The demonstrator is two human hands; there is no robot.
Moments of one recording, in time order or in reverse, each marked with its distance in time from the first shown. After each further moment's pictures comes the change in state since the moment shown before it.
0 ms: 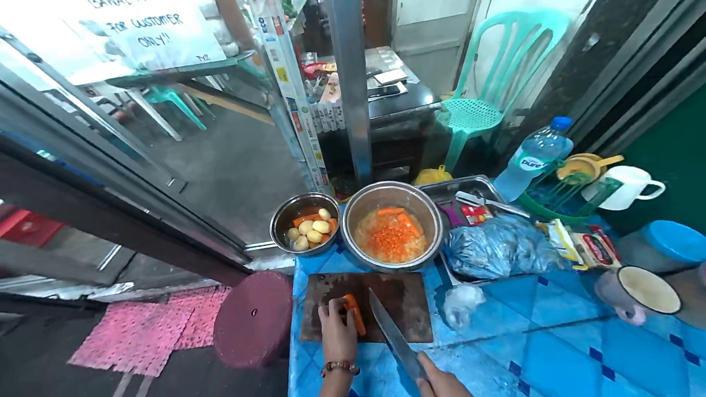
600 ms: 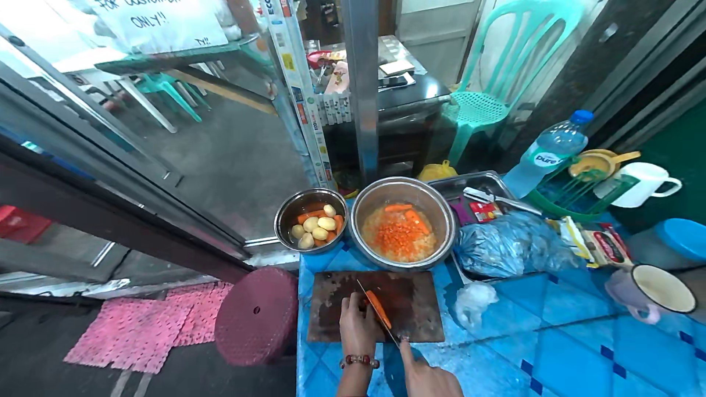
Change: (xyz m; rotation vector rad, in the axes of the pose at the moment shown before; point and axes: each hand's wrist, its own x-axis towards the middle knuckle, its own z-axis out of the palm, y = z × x) left_hand 0.004 0.019 0.009 -0.033 -0.059 0.041; right_hand 0.011 -0.077 0.033 -0.559 0.208 0.135
